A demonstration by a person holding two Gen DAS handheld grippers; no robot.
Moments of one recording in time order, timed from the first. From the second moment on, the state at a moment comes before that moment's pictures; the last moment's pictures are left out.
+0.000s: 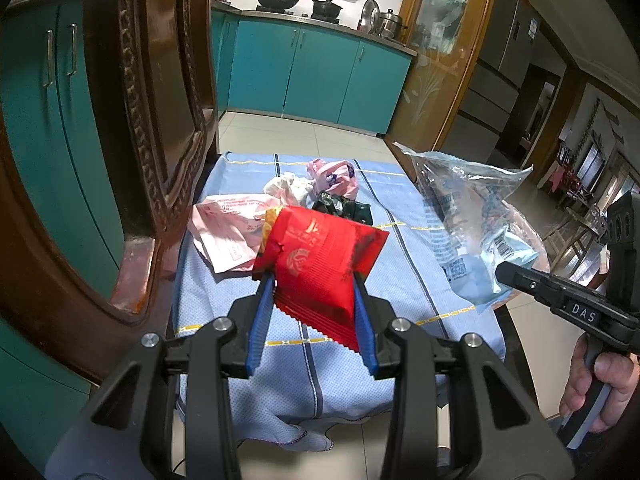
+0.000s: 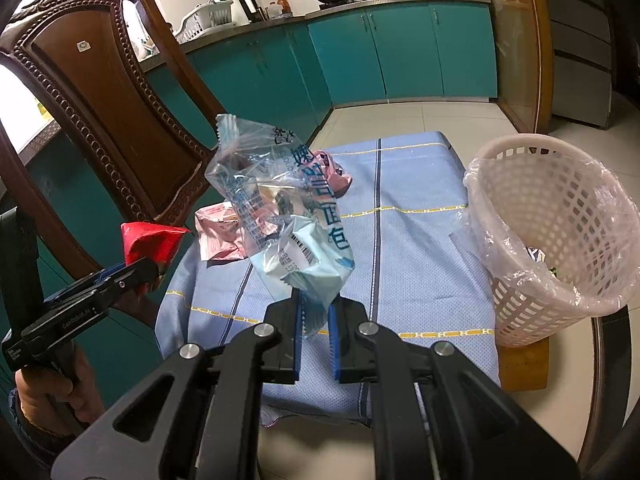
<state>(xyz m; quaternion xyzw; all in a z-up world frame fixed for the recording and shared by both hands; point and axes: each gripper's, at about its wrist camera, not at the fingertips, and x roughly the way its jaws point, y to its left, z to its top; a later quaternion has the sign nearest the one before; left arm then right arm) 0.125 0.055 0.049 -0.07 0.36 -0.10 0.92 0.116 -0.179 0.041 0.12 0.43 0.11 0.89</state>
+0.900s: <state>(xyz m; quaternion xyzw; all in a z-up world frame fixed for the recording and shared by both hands) 0.135 0.020 0.041 -0.04 0.38 -0.14 0.92 0.080 -0.374 0.093 0.28 0.24 -0.13 0.92</state>
